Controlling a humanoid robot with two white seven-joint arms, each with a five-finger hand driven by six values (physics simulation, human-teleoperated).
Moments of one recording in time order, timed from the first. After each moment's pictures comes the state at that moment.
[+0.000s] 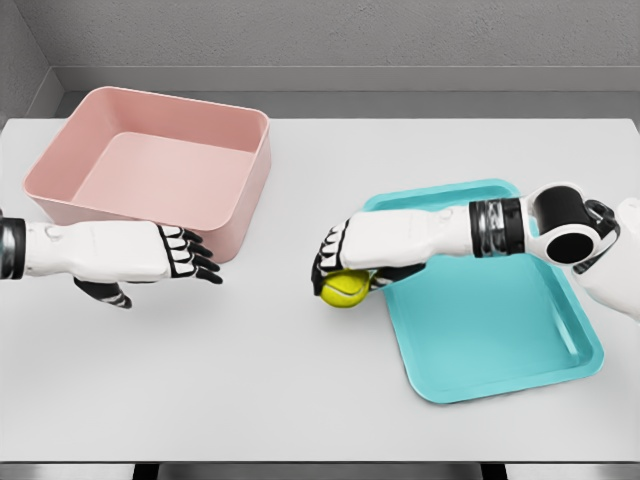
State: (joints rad) left arm -0.77 1.13 -0.97 -1.77 -0.24 -0.61 -0.48; right arm -0.80 -0.68 0.94 -1.61 0.17 -0.61 0.58
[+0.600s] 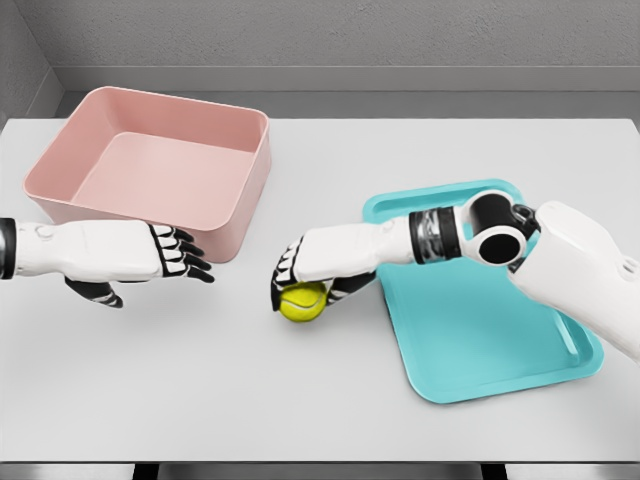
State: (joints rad) left arm -0.77 1.15 -0.96 -1.76 -0.25 -0.61 -0.48; right arm -0.84 -0.51 1.04 -1.46 0.18 -0.61 0.59
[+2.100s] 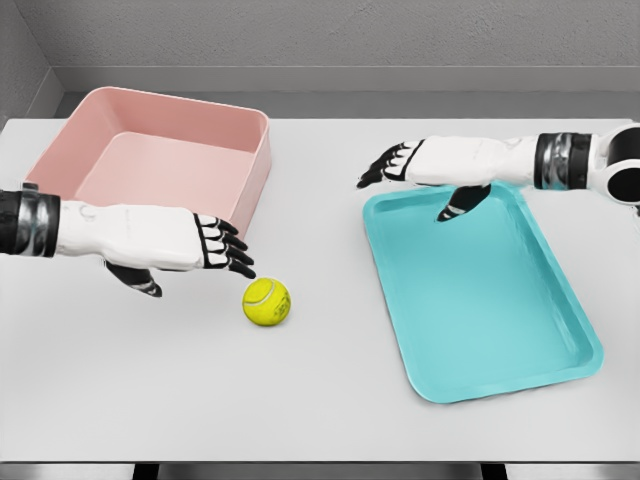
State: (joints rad) left arm -0.86 1.00 -0.98 -1.77 -0.14 -0.61 -0.61; right arm -0.92 -0.76 0.88 -1.37 0.18 -0.61 0.57
